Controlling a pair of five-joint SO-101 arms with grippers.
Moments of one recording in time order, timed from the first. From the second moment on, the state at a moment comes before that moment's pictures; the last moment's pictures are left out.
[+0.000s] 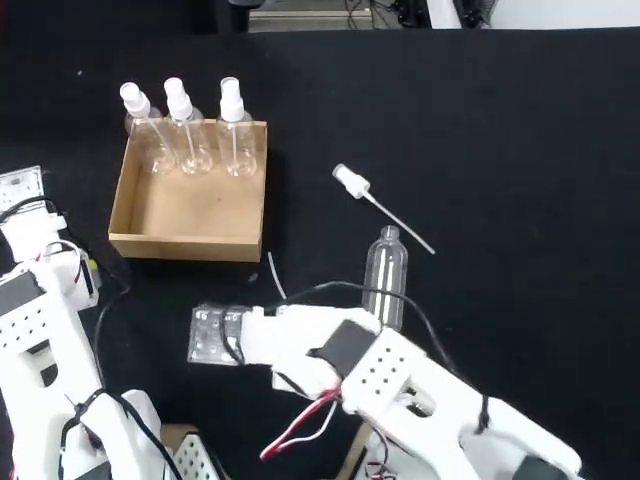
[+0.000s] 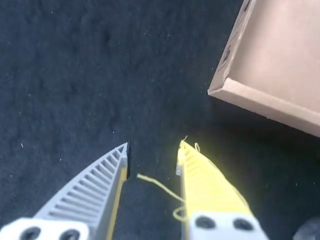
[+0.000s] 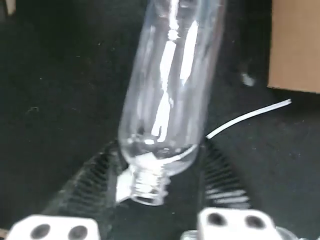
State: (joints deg) left arm -36.0 -42.8 53.1 56.7 -15.2; right arm -50.5 -43.1 63.4 58.2 36.5
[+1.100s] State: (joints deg) left arm 16.1 -43.0 42.9 92.8 -59.6; right arm 19.4 -42.6 53.1 78.1 48.6
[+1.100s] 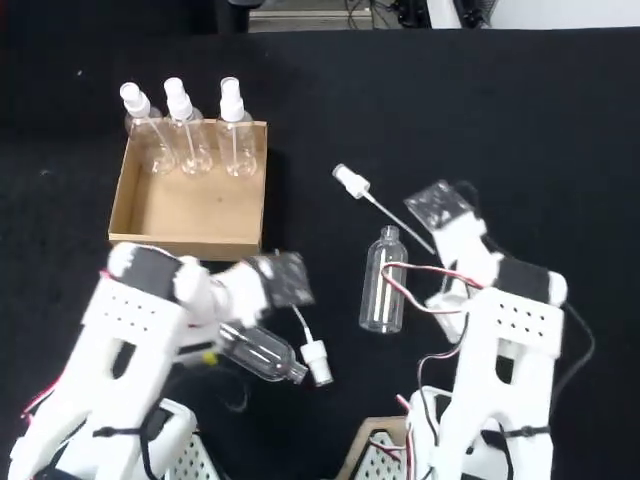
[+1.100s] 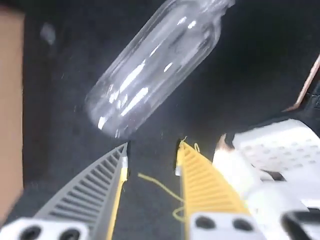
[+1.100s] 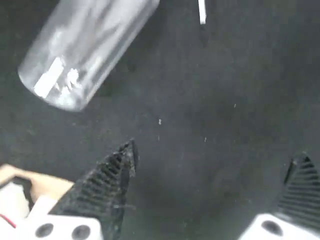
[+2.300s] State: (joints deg) left arm 25.2 -43.0 69.9 60.5 -62.3; right arm 22.9 -42.6 54.0 78.1 50.5
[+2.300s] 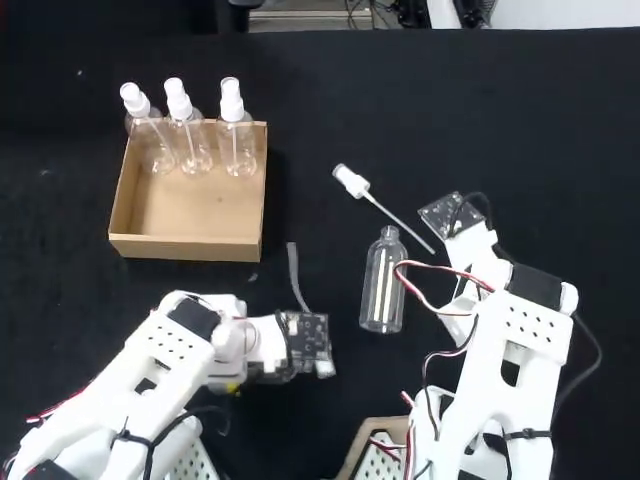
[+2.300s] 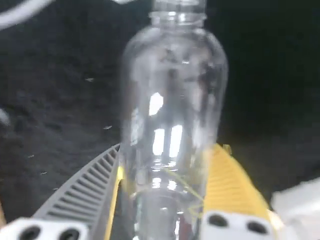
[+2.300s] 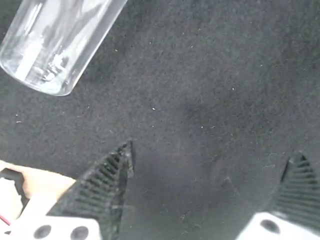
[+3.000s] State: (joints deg) left arm -20.3 -43.0 59.3 72.0 -72.5; right arm -15.7 -42.6 49.0 82.5 24.7
